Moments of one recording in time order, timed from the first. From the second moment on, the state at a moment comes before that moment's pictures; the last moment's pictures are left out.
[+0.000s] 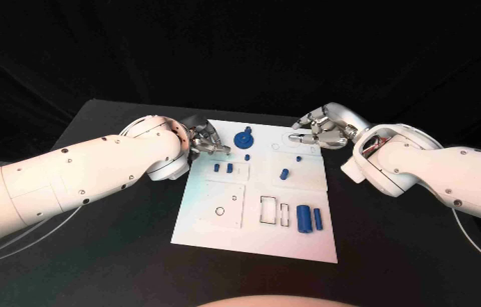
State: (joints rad) left arm 1.24 -0.72 0.00 1.49 -1.14 -0.20 -0.49; left_hand 1.30 -0.07 0.12 0.24 0.06 0.83 0.09 0.50 0.68 1.04 0.03 0.77 0.62 1.37 -0.04 1.18 1.20 0.16 1.15 0.04 0.97 0.75; right arm 1.29 -0.95 -0.12 1.64 -0.98 -0.46 -0.06; right_hand 1.36 -0.07 -0.08 0.26 0.28 0.94 0.15 0.13 0.25 1.23 0.07 1.20 1.15 1.47 0.00 1.42 1.31 0.03 1.46 0.10 1.40 1.31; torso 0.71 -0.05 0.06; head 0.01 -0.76
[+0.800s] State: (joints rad) left arm 1.24 -0.55 -0.03 1.36 -1.46 -0.18 -0.16; left_hand 1.48 -0.22 0.30 0.20 0.06 0.96 0.12 0.21 0.30 0.95 0.07 0.45 0.27 1.38 0.00 1.17 1.08 0.14 1.33 0.09 1.12 0.96; right arm 1.29 -0.95 -0.12 1.64 -0.99 -0.46 -0.05; right_hand 1.37 -0.05 -0.09 0.26 0.31 0.93 0.15 0.13 0.25 1.17 0.06 1.13 1.07 1.46 -0.01 1.38 1.29 0.05 1.44 0.10 1.36 1.31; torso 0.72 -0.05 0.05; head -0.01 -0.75
